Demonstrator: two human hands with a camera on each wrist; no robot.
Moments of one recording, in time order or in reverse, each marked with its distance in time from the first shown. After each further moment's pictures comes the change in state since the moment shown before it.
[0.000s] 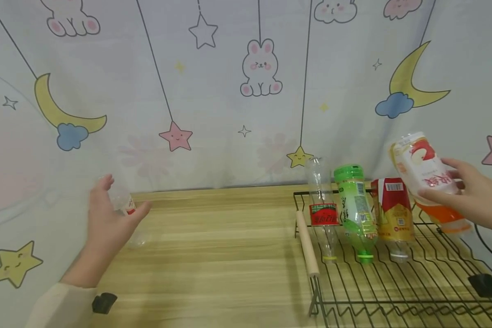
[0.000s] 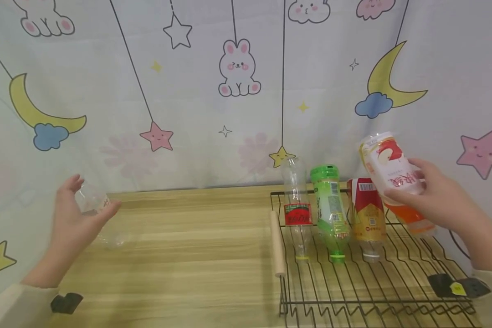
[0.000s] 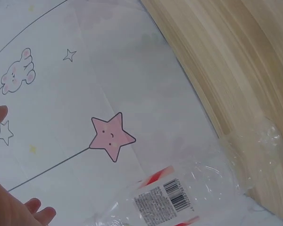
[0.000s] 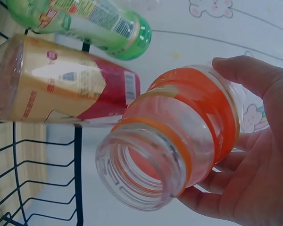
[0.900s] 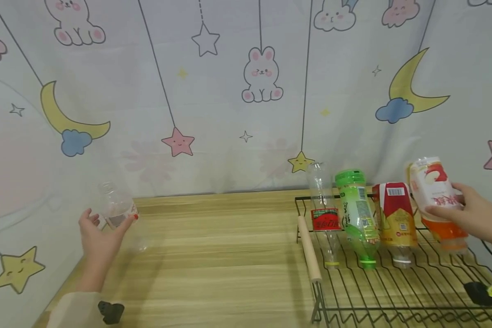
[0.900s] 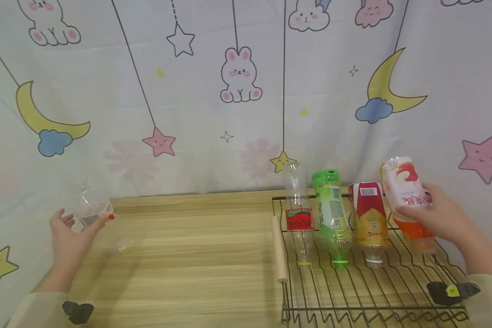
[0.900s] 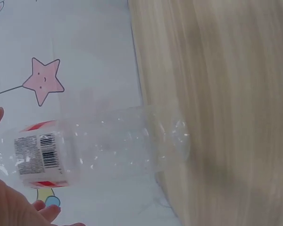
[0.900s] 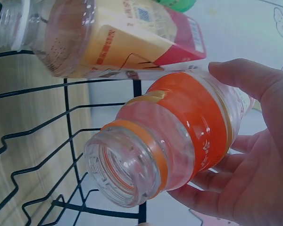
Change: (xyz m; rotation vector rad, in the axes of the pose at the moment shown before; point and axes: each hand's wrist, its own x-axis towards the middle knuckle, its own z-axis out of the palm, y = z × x) left_hand 0.004 -0.086 0.012 -0.152 0.119 -0.426; right_hand 0.009 0.051 0.024 0.053 -0.082 0.083
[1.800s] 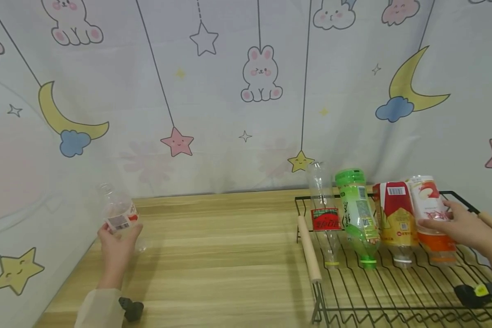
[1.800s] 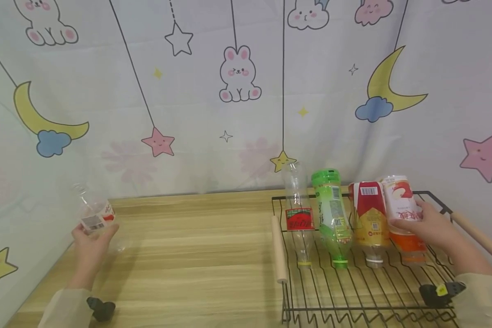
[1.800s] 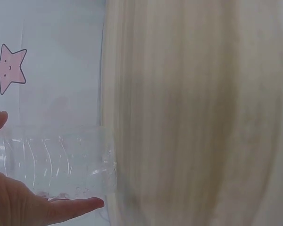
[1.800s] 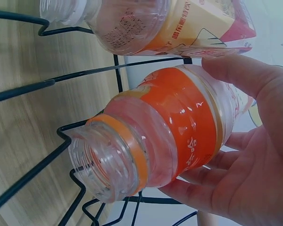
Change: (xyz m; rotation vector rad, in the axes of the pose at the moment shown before) left_hand 0.003 -0.038 0.030 -0.071 -0.084 -0.148; right_hand 0.012 0.031 0.028 0.021 -0.130 0.043
